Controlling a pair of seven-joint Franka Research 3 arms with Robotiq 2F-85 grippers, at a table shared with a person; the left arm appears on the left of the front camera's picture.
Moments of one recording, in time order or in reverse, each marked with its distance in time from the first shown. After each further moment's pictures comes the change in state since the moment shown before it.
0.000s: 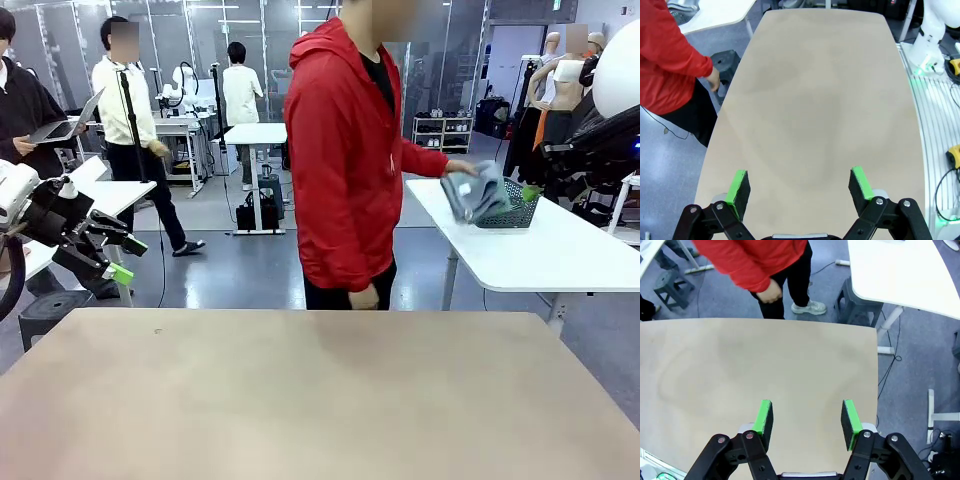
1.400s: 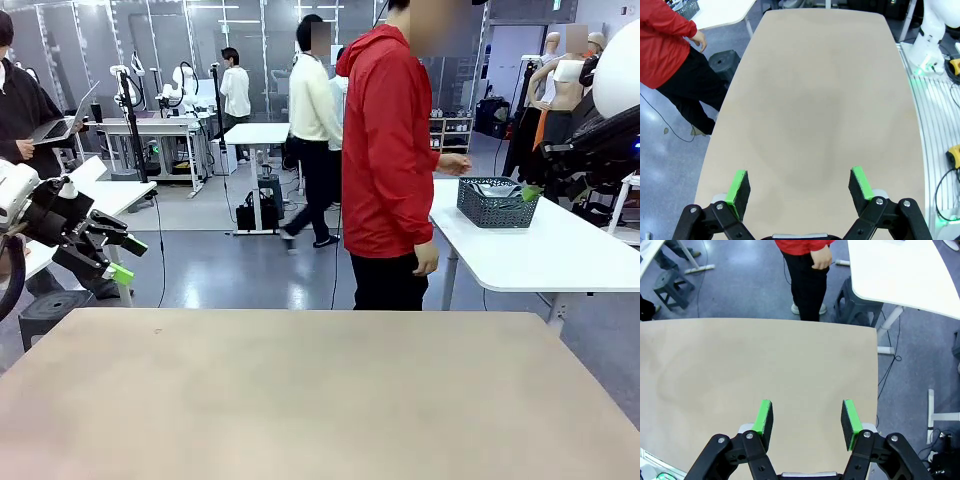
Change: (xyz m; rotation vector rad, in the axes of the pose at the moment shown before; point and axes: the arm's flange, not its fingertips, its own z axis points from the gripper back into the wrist) left arm 0.000 0.000 0.000 0.000 0.000 0.000; right arm 0.000 0.000 0.000 0.000 0.000 0.000
